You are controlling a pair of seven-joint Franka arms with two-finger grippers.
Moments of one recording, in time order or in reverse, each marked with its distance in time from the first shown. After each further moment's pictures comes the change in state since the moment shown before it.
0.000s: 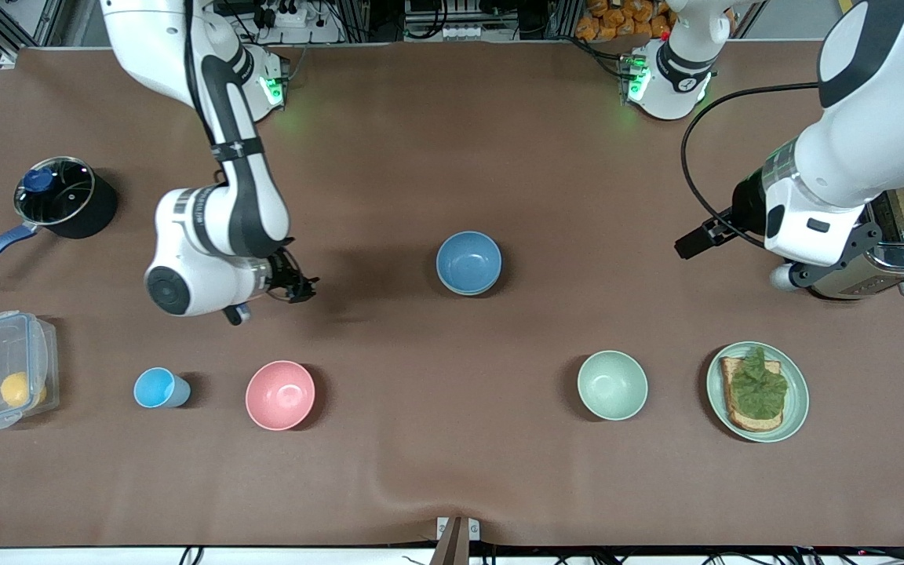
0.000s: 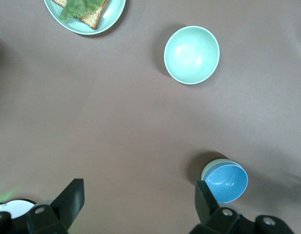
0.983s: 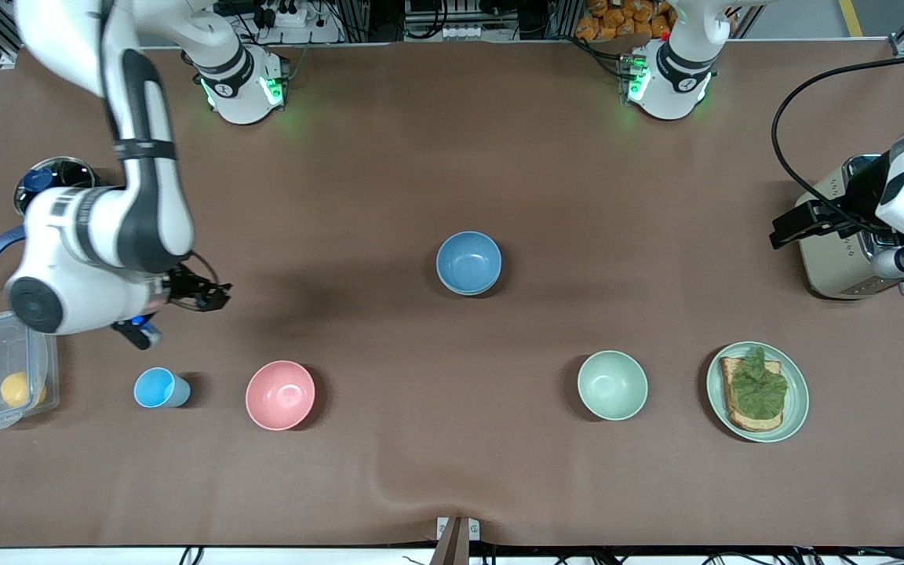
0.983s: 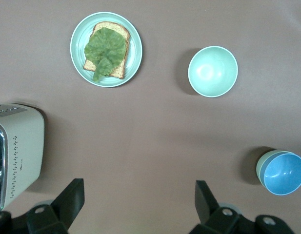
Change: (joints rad) left arm -0.152 -0.068 0.365 0.018 0.000 -0.028 0.541; right arm -0.314 -0.057 0.112 0.178 -0.328 -0.162 -0.359
